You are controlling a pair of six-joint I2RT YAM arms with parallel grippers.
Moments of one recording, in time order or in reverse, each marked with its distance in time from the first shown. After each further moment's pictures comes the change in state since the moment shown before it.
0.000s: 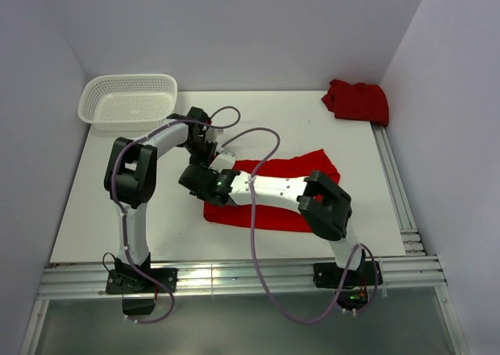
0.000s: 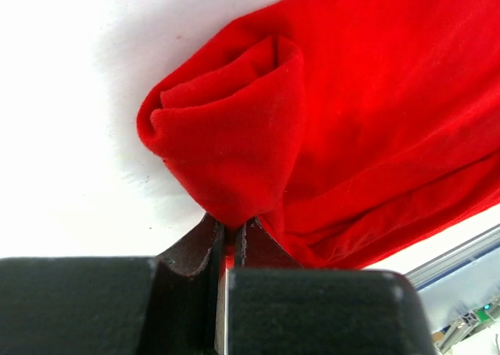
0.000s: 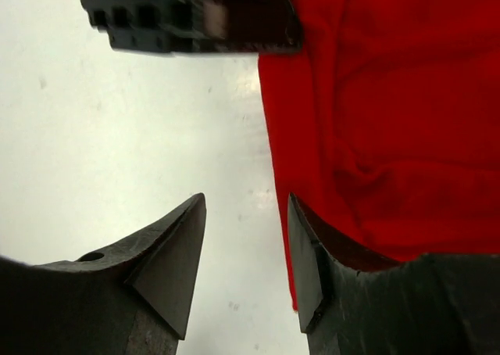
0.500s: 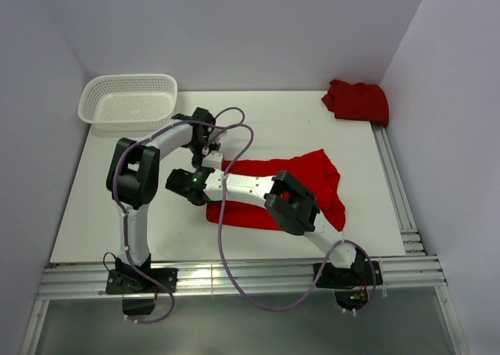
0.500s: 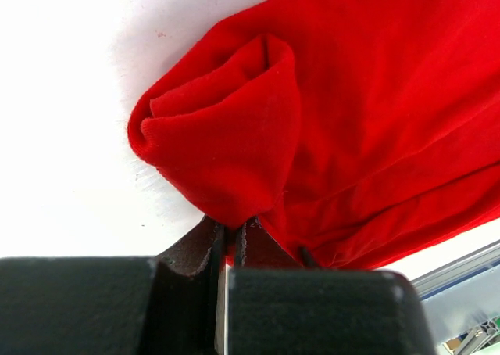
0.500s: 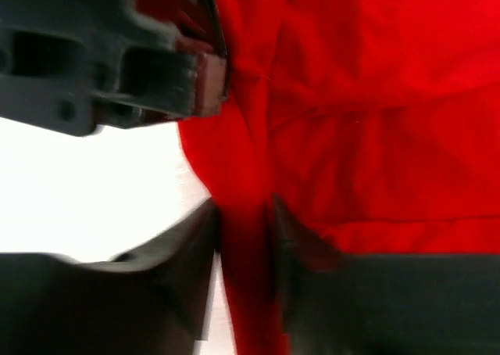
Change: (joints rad) left arm -0.042 0.000 0.015 -0.019 -0.064 -0.005; right arm 0.006 0.353 0.436 -0.462 0.183 -0.092
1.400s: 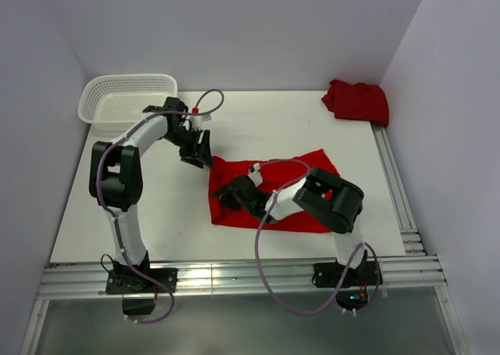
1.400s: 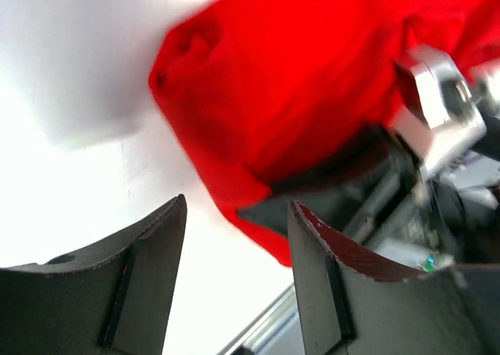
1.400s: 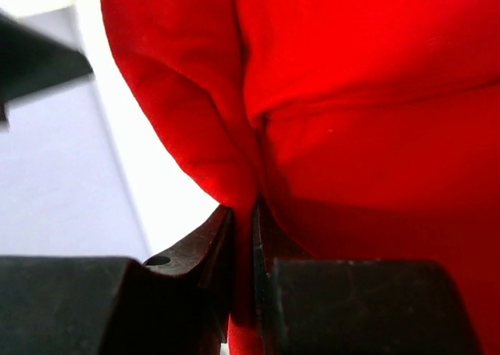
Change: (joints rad) left arm 0.158 -0.066 0.030 -0.045 0.348 0.102; right arm -0.158 -0.385 -1.071 1.434 -0.460 0.217
